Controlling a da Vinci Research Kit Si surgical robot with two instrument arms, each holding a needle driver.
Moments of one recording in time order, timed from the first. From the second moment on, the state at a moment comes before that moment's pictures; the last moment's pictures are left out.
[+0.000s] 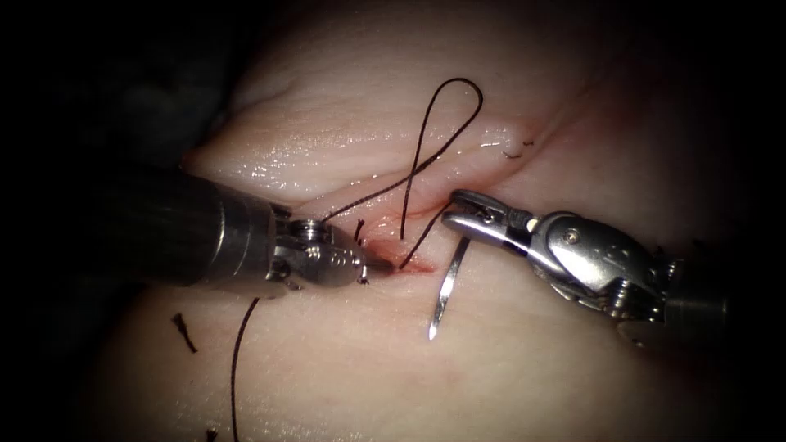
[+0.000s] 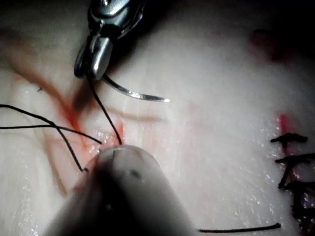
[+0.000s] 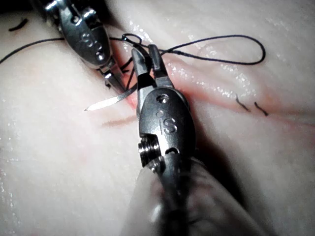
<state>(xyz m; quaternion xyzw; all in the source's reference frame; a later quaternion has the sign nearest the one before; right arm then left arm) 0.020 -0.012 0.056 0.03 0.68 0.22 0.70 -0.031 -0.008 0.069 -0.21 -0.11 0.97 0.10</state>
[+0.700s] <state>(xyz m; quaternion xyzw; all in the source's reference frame) 0.023 -0.011 0.059 -0.05 0.68 0.17 0.72 -0.032 -0.009 0.067 -0.21 -0.12 0.96 0.11</state>
